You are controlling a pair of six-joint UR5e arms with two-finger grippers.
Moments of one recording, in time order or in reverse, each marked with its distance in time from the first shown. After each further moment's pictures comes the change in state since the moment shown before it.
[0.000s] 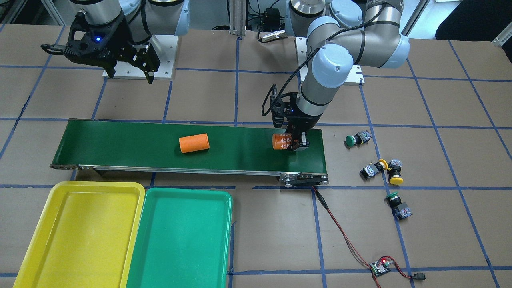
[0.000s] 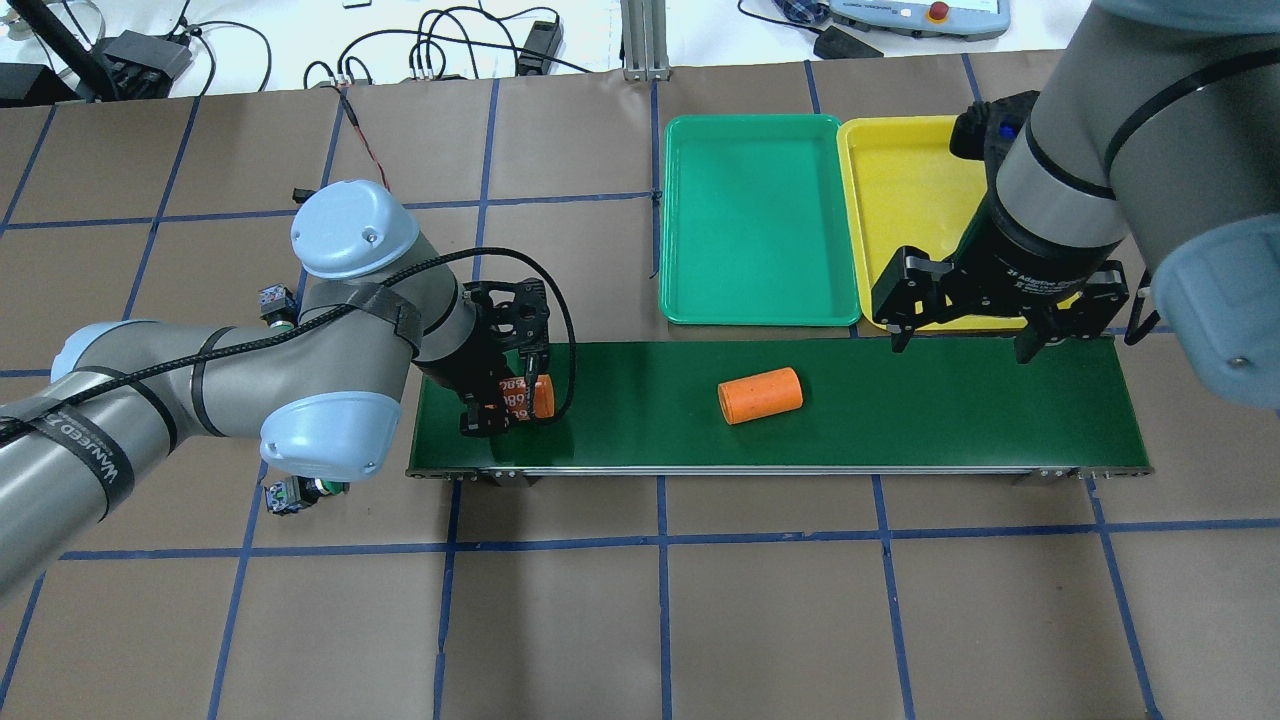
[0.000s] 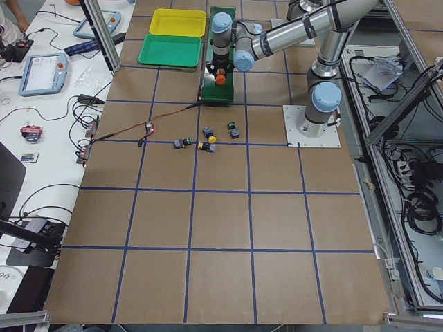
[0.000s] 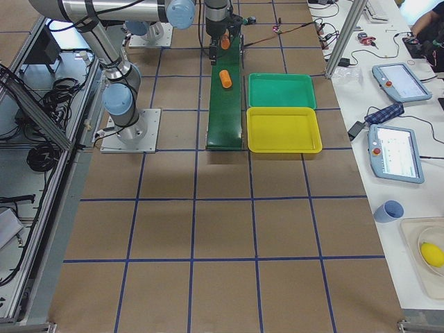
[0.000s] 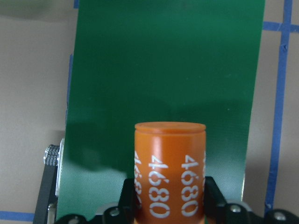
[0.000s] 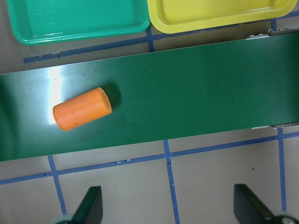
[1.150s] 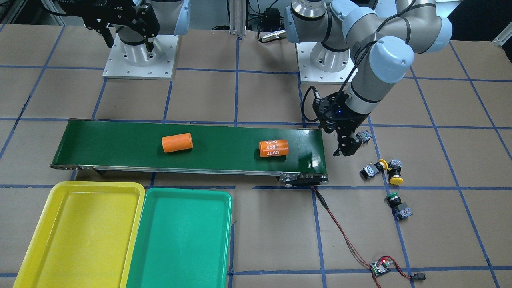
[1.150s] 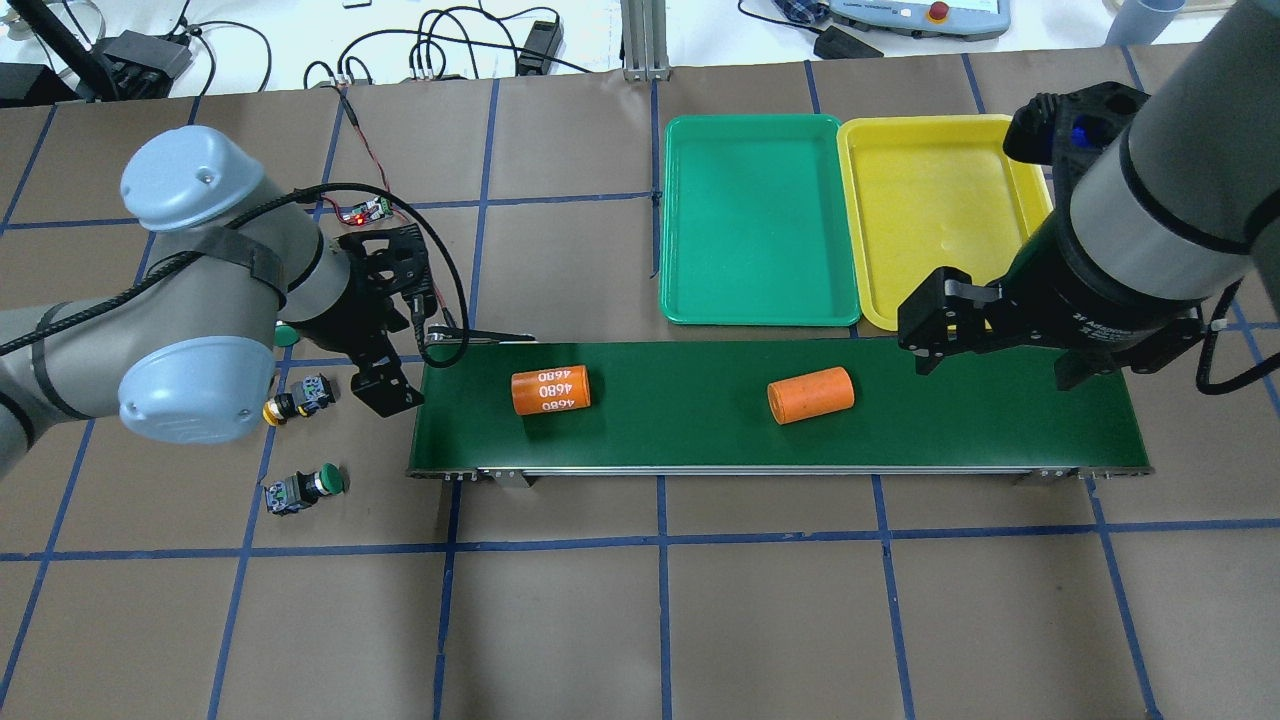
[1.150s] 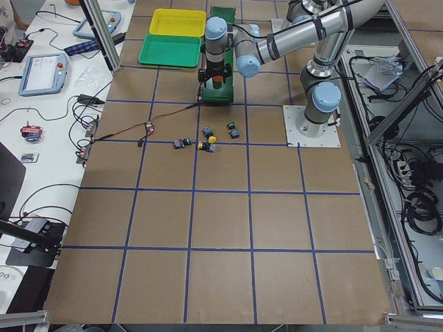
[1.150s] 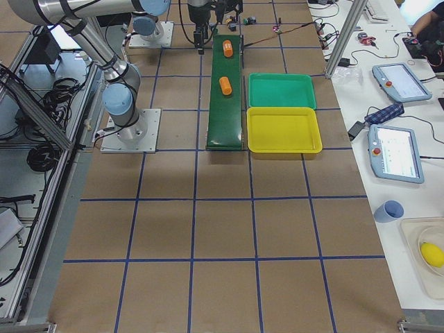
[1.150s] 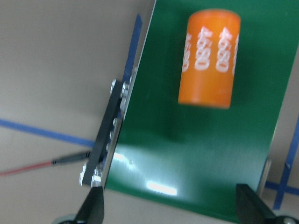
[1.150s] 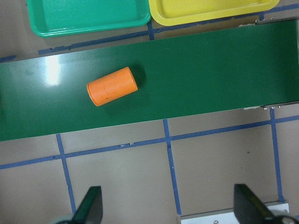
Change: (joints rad) left arm 0.245 0.073 0.038 -0.147 0.022 0.017; right arm 0.005 -0.149 0.010 0.086 0.013 0.002
